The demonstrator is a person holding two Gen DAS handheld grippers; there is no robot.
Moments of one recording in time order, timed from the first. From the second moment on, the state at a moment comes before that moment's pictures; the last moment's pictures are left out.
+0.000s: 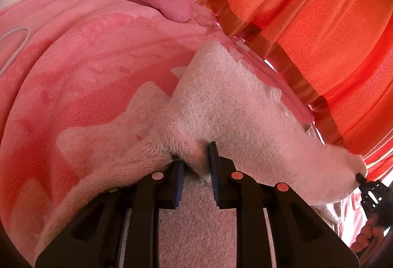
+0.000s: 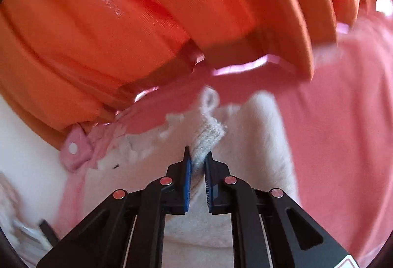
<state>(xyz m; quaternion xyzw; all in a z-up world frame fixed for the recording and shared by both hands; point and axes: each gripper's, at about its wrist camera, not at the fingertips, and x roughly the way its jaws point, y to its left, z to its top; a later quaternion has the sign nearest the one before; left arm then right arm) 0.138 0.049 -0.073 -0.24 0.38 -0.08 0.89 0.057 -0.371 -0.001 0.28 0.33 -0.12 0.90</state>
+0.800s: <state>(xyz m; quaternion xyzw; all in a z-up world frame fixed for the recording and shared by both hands) 0.134 0.043 -0.065 -0.22 0.39 -0.08 0.89 0.001 -0.347 -0.026 0.21 0.45 -0.14 0.86</state>
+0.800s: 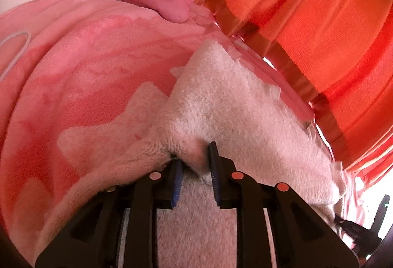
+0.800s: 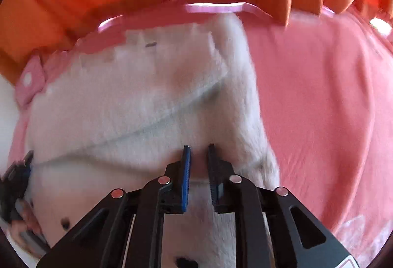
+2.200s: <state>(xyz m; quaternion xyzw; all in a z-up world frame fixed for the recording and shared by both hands) -0.123 0.152 0.041 -0.16 0.46 -0.17 0.86 -0.305 -0.275 0.053 0.23 0.37 -0.11 0.89</state>
